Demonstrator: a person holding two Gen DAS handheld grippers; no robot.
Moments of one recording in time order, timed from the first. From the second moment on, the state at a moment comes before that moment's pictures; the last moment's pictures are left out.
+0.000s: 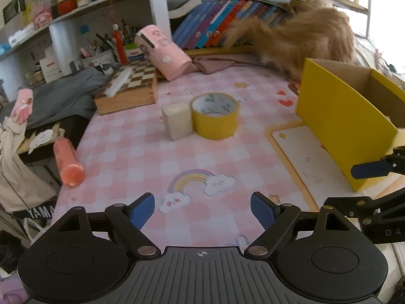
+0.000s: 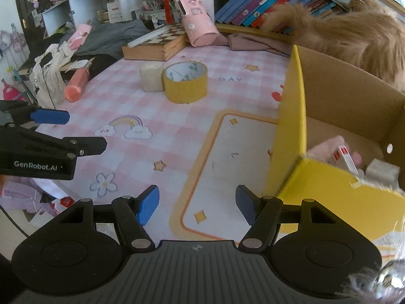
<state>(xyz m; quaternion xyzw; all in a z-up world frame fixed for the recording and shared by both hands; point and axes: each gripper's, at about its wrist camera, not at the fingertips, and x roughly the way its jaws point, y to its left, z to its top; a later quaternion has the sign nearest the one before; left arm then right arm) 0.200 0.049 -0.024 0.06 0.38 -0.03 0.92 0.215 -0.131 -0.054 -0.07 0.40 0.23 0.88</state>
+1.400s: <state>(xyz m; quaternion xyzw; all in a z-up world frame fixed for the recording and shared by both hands) 0.279 0.132 -0.036 0.02 0.36 -0.07 0.93 0.274 -0.091 -0.049 0.01 0.38 0.05 0.92</state>
